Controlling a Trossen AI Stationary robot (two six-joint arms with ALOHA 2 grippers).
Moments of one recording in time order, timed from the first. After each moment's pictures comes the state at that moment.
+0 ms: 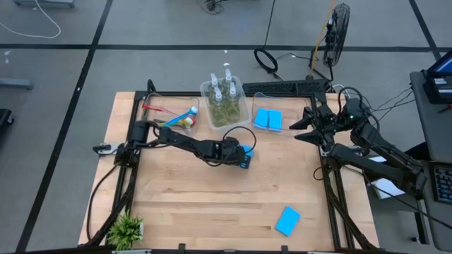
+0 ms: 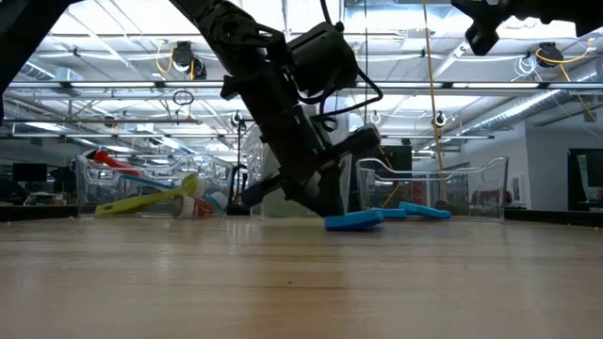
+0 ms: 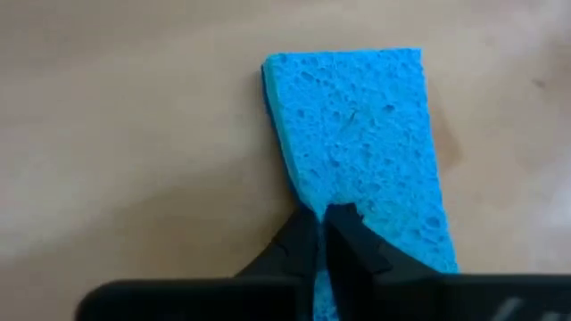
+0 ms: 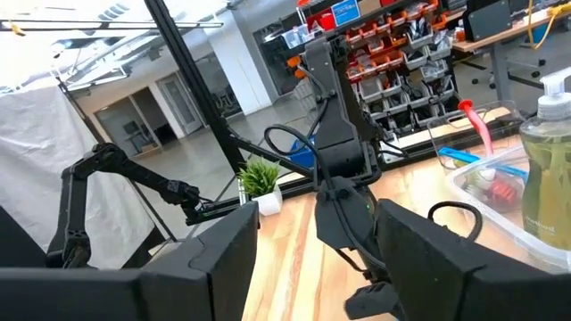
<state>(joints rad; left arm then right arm) -0.04 2.12 1.35 -0.26 -0.20 -1.18 -0.65 0.47 0.59 -0.09 -0.87 0.41</state>
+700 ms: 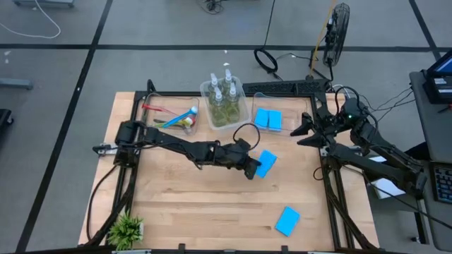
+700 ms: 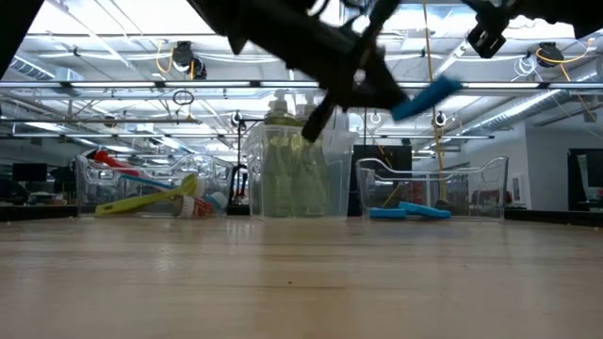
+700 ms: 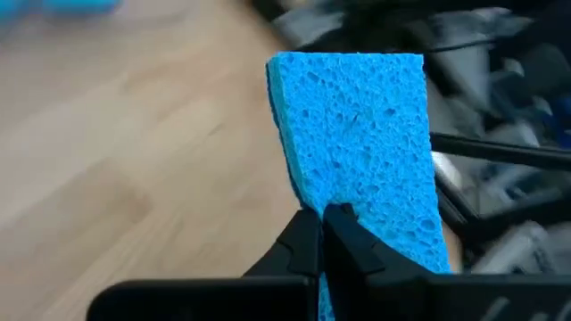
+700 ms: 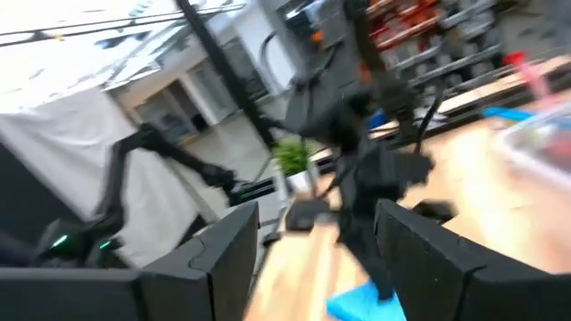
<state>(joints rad) -0.10 1.98 1.35 0.17 -0.13 -0.85 -0.65 0.47 0.59 -0.13 -0.98 0.49</state>
